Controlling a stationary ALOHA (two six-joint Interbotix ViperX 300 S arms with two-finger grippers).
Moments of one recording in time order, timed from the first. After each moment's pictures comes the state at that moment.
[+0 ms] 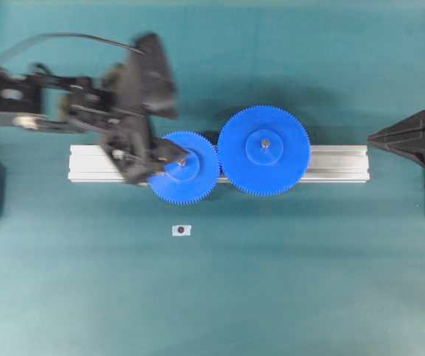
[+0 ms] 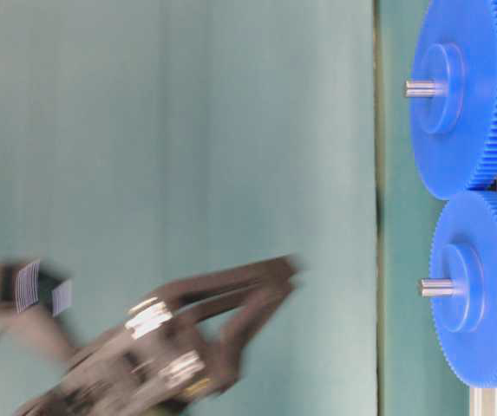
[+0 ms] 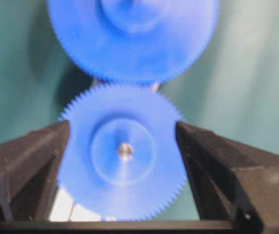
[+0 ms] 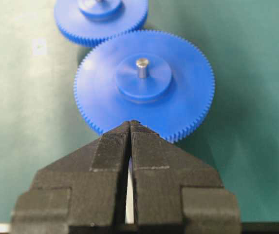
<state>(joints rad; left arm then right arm) 0.11 -0.27 0.56 0.02 0.35 -0.20 -0.17 -1.07 1.25 0.05 0.25 0.04</state>
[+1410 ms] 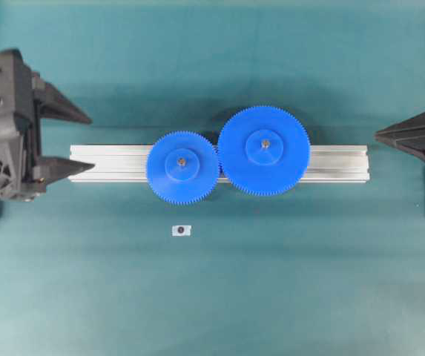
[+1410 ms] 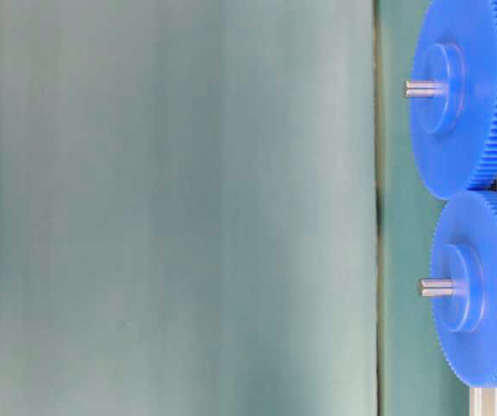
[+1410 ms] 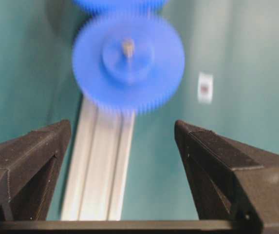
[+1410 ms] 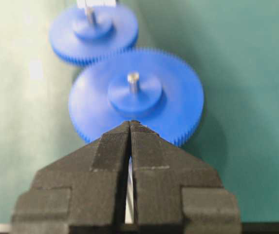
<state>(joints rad) 0.06 -0.73 0.89 0.02 0.44 -0.05 -0.20 -1.21 1.34 0.06 0.17 0.04</state>
